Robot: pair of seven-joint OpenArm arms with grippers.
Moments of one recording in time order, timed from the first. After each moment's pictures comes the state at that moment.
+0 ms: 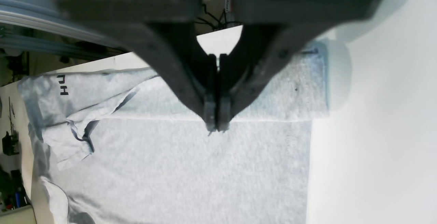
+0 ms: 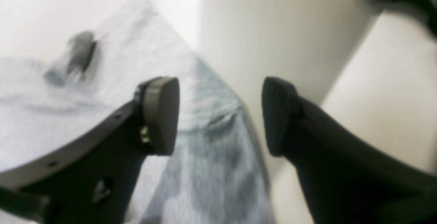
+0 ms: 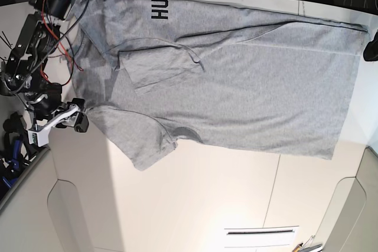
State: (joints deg) left arm 38.7 -32.8 -47.8 90.8 -76.1 -35.0 58.7; right arm 11.3 11.2 25.0 80.5 25.0 28.6 -57.3
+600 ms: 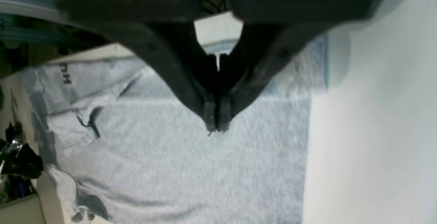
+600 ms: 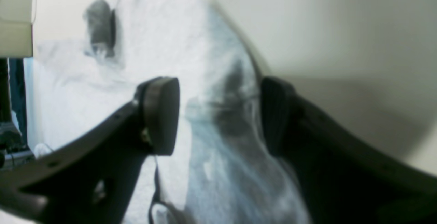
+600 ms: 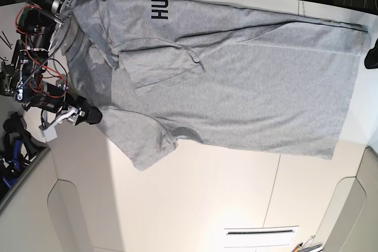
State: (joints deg) left arm 36.0 -32.6 -47.8 90.8 -75.7 -35.0 57.7; right arm 20.8 16.7 23.4 51.7 41.3 33.6 -68.3
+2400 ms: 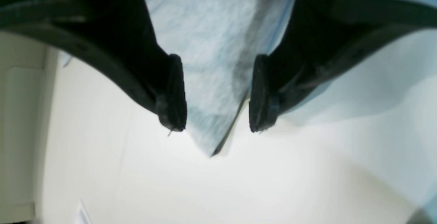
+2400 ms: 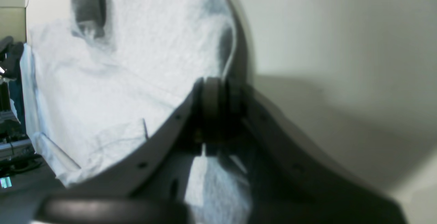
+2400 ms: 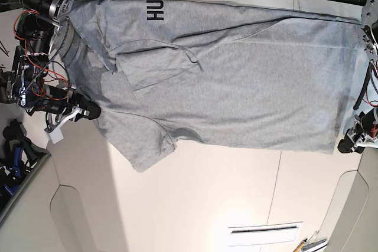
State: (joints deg) left arm -30.6 -34.3 -21.4 24.7 -44.5 -26.4 39.6; right arm 20.3 16.6 22.5 51.4 40.9 33.5 -69.4
